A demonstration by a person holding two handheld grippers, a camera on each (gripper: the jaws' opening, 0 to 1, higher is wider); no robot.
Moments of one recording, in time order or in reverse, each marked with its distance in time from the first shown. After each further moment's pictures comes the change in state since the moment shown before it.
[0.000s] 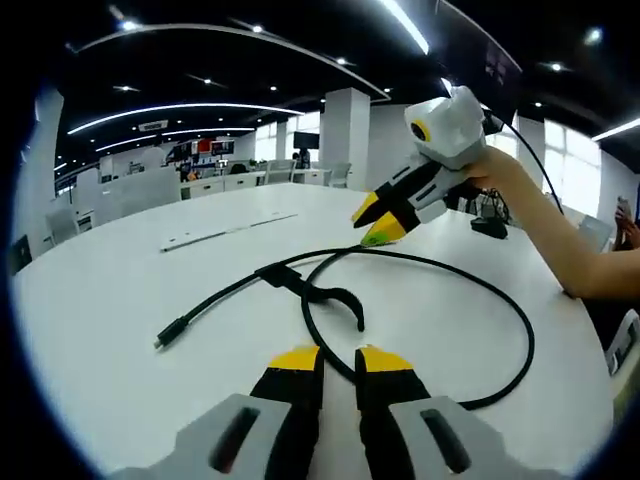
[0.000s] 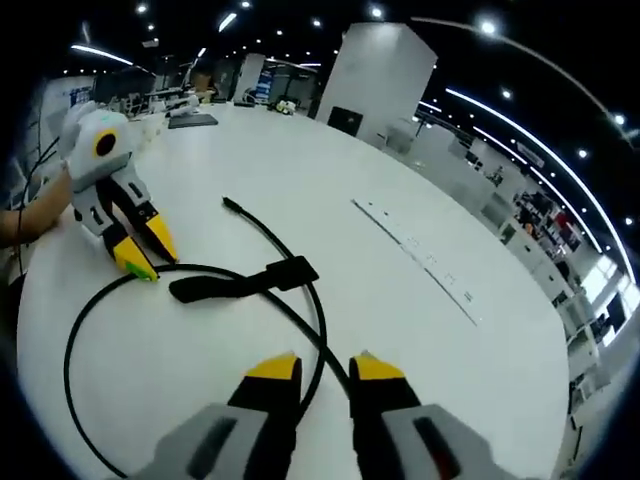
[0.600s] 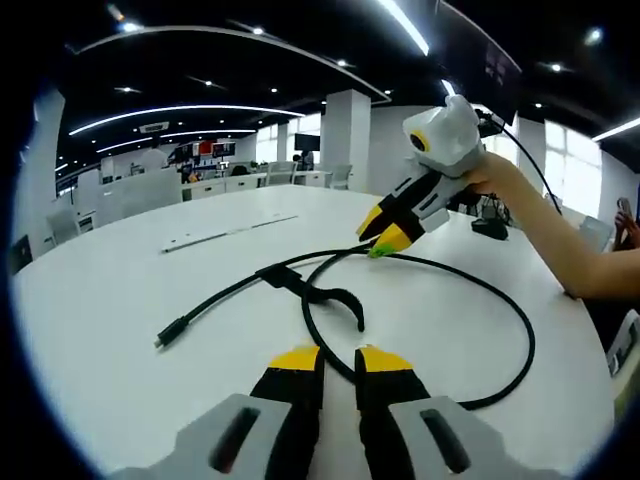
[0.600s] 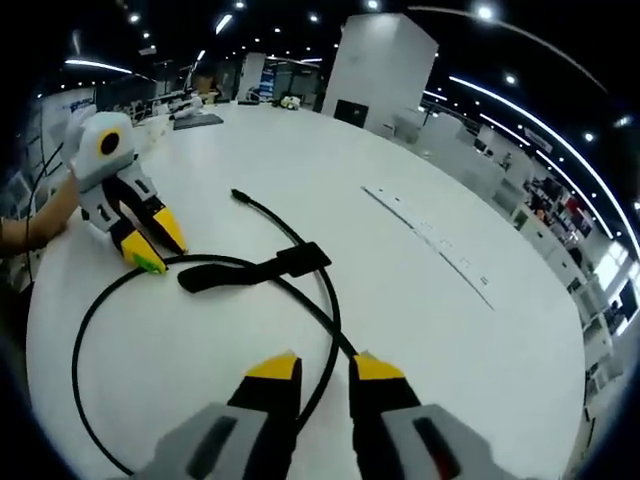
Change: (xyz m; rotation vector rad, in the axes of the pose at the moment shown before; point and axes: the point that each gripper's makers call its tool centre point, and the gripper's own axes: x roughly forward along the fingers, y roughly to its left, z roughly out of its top) left arm -0.001 0.001 0.000 0.002 -0.010 0.006; right arm 0.003 0.008 -0.013 0.042 0.027 0.071
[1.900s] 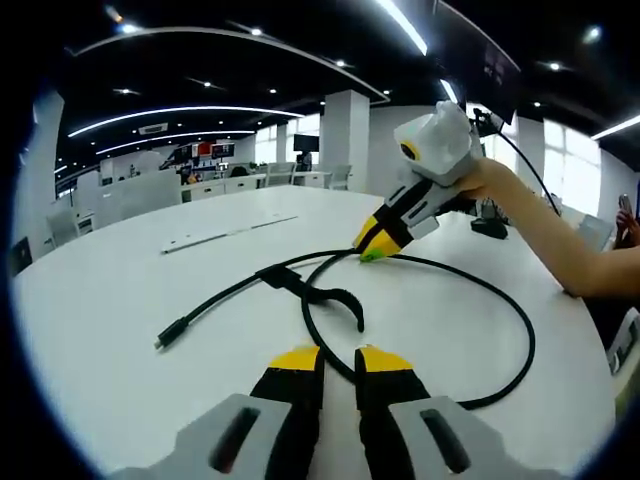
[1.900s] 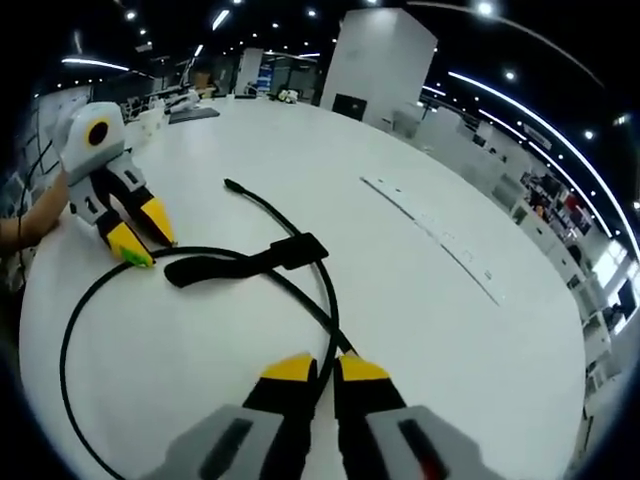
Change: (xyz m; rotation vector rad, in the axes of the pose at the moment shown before) left arm 0.000 -0.001 0.001 0.006 -0.002 -0.001; right arm 0.013 -0.003 -0.006 0.001 0.025 -0.013
